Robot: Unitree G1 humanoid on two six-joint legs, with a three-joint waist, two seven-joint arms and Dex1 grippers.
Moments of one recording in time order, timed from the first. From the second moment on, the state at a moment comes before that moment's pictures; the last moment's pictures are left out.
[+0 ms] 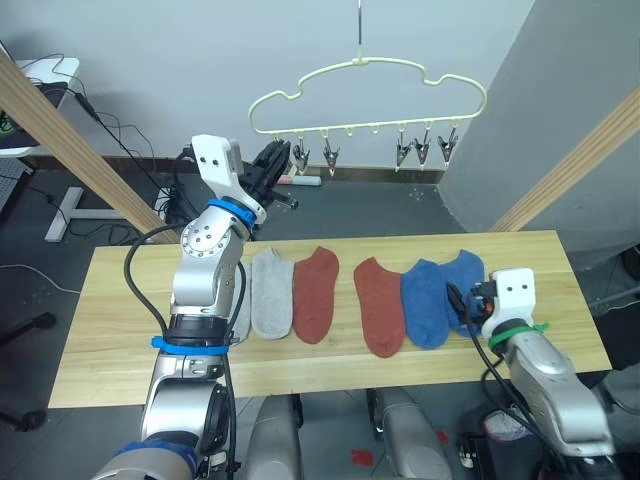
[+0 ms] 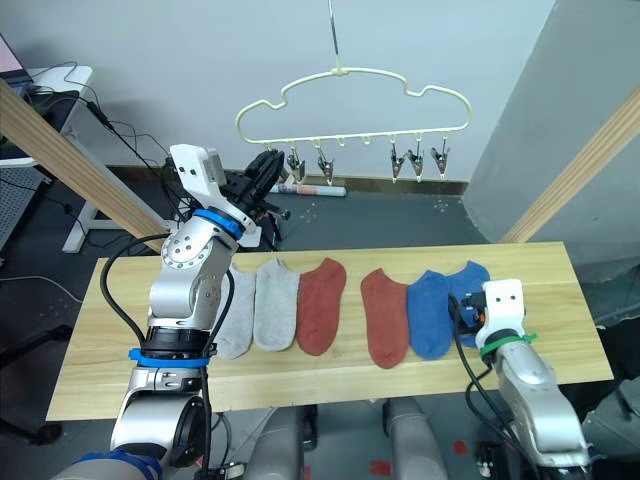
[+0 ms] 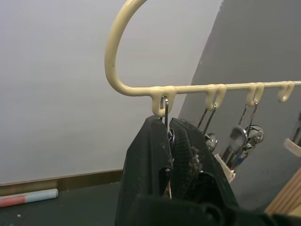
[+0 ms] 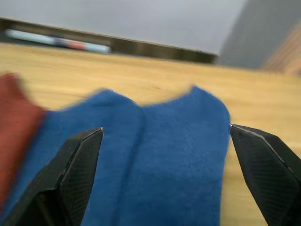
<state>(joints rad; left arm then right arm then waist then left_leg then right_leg) -0.67 0.27 0.10 0.16 -0.25 0.11 -0.41 -0.03 -0.33 -0.07 -0.16 0.20 0.38 0.08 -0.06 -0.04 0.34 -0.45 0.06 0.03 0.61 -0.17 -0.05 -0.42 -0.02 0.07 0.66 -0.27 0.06</state>
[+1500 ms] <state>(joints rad) -0.73 0.40 0.15 0.02 -0.48 0.48 -0.56 -0.33 -0.48 0.17 -0.41 0.18 0.50 0.53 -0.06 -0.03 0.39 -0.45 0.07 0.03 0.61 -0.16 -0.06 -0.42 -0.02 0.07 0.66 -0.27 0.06</state>
